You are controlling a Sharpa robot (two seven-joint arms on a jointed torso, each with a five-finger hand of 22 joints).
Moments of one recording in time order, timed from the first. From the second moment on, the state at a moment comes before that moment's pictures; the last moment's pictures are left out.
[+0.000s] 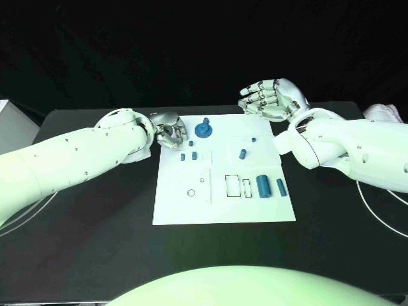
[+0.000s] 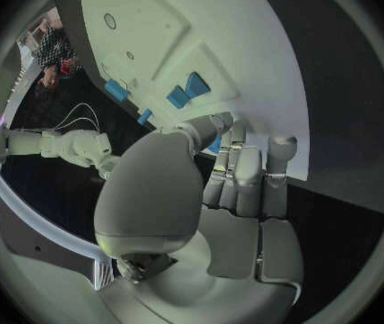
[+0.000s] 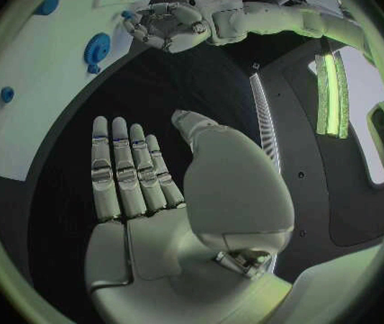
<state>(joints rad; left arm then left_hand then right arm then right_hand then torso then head) 1.24 -0.50 -0.10 1.05 -1.30 -0.06 0.02 1.40 -0.19 0.63 -0.06 0.22 0.84 0.15 0.28 0.30 0.98 0.09 0.51 0.15 1.30 0.03 1.42 0.95 0.14 1.07 0.13 1.23 1.05 1.29 -0.85 -0.16 1.49 -0.53 -0.61 0.30 1.31 -0.21 0.38 0.21 0.31 0.76 0.20 0.34 0.24 1.03 0.19 0.12 0.07 1.05 0.14 0.07 0.36 0.17 0.98 0.25 0.07 0.20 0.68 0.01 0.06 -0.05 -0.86</state>
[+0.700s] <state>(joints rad) 1.24 -0.66 -0.05 1.19 -1.03 -0.18 0.06 1.39 -0.18 0.62 -0.06 0.22 0.87 0.18 0.28 0.30 0.98 0.10 0.53 0.18 1.23 0.04 1.38 0.84 0.15 0.98 0.14 1.18 0.97 1.29 -0.85 -0.16 1.41 -0.77 -0.54 0.19 1.40 -0.20 0.48 0.04 0.26 0.92 0.19 0.31 0.21 1.16 0.11 0.12 0.07 1.35 0.04 0.22 0.43 0.17 1.19 0.12 0.30 0.31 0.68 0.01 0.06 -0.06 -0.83</state>
